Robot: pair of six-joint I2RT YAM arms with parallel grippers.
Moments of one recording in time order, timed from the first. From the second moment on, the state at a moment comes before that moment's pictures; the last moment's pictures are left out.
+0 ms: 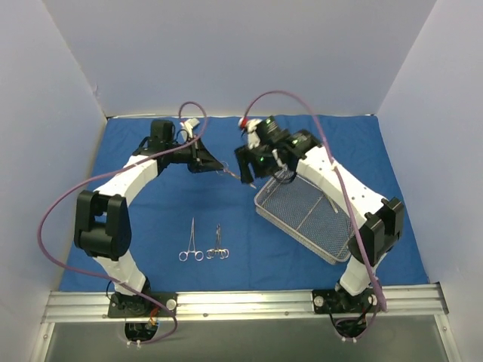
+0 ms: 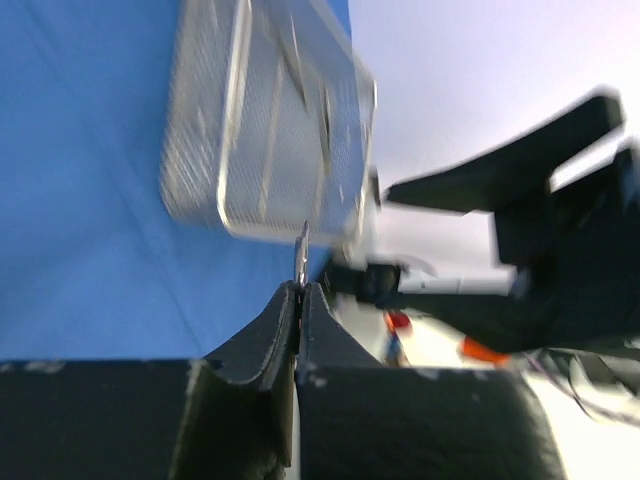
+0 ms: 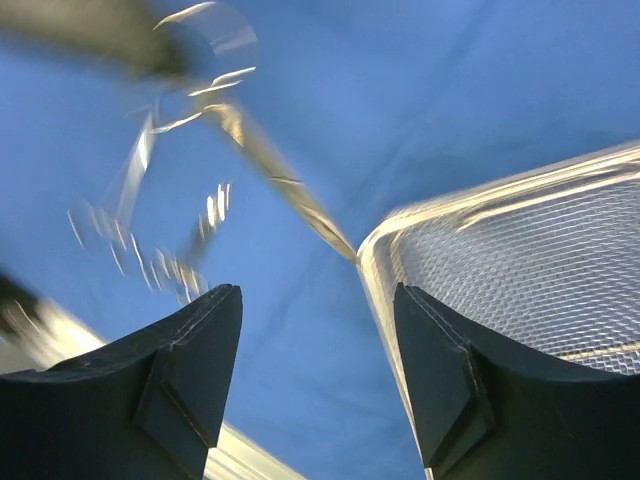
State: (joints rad) left arm -0.24 1.76 1.31 -0.25 1.02 -0.73; right arm 0.69 1.70 1.66 -0.92 -0.10 0.15
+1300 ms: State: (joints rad) left arm -0.16 1.64 1.52 -0.15 0.70 -0.61; right arm 0.48 1.74 1.61 -0.38 -0.21 1.70
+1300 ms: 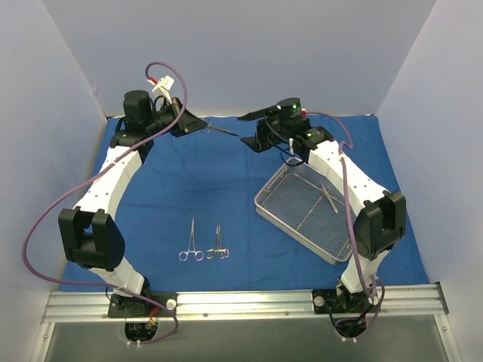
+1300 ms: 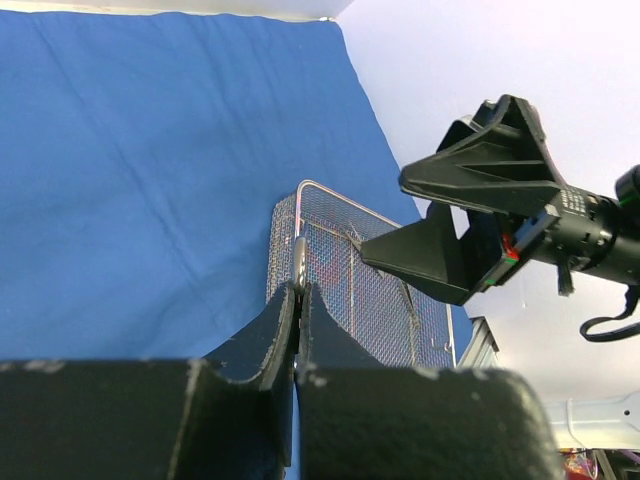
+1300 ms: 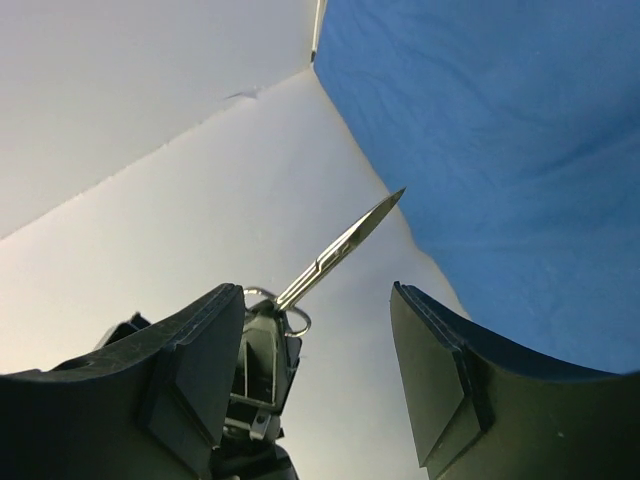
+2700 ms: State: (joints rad) left arm -0.10 1.80 1.18 0.92 1.05 -1.57; right arm 0.32 1.75 1.49 -0.05 -0.93 0.80
